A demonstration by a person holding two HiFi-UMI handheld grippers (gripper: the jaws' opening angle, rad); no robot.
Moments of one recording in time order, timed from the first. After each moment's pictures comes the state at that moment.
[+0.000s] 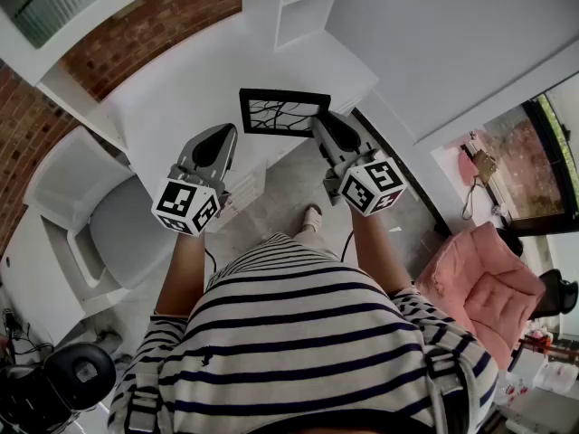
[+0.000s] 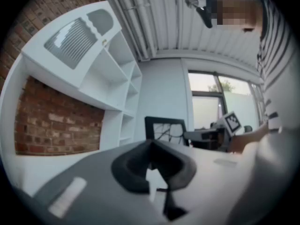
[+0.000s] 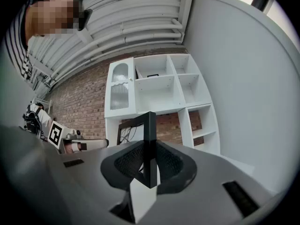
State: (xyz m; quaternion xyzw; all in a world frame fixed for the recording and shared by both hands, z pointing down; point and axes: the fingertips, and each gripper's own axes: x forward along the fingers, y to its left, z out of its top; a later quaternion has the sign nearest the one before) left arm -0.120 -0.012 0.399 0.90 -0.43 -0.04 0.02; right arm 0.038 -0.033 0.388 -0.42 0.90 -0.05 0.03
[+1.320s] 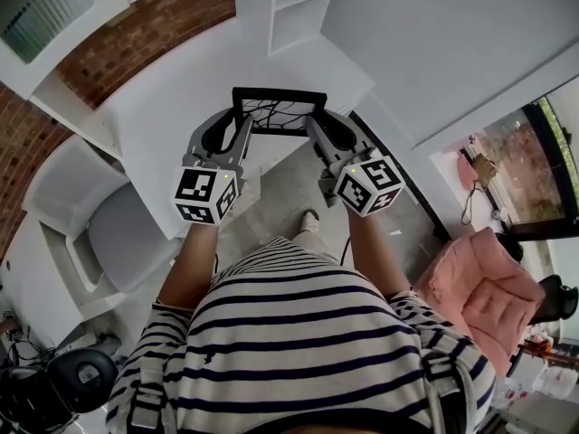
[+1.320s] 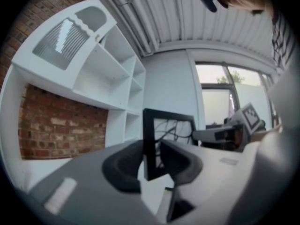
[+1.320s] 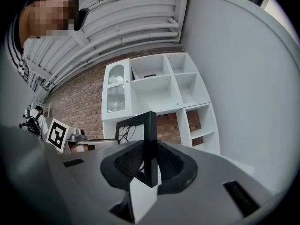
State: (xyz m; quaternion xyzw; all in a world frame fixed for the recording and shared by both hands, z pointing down) left arm -0.077 -0.060 0.383 0.88 -0.48 0.00 0.02; right arm 0.051 -0.057 0.377 -0.42 0.90 -0.07 0.03
